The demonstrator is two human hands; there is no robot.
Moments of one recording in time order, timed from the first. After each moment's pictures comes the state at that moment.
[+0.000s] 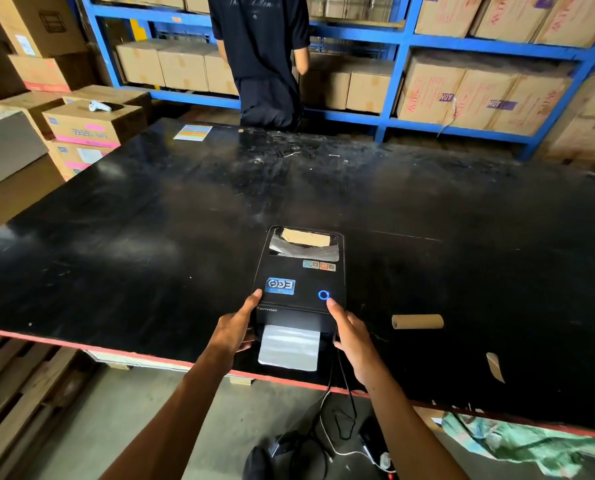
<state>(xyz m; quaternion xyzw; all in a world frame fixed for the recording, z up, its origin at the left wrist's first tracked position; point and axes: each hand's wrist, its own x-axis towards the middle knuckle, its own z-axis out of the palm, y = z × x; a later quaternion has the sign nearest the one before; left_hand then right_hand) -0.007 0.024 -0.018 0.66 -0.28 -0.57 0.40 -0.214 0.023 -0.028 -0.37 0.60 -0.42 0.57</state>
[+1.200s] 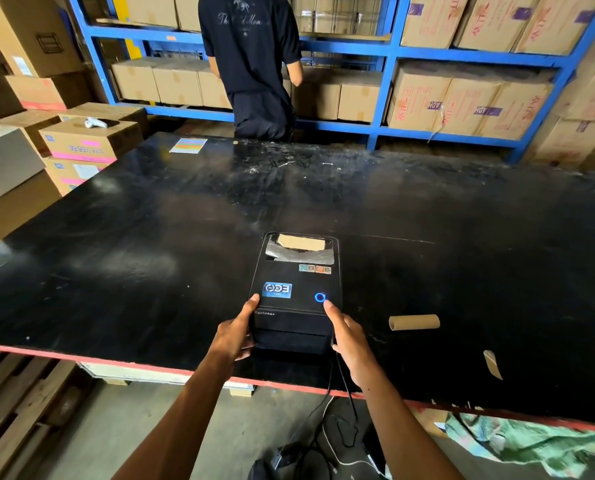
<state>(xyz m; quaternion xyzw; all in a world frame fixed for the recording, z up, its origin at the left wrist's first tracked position) -0.009 0.029 -0.016 0.66 -0.29 -0.58 0.39 -0.210 0.027 -0.032 -0.37 0.61 -0.42 0.57</state>
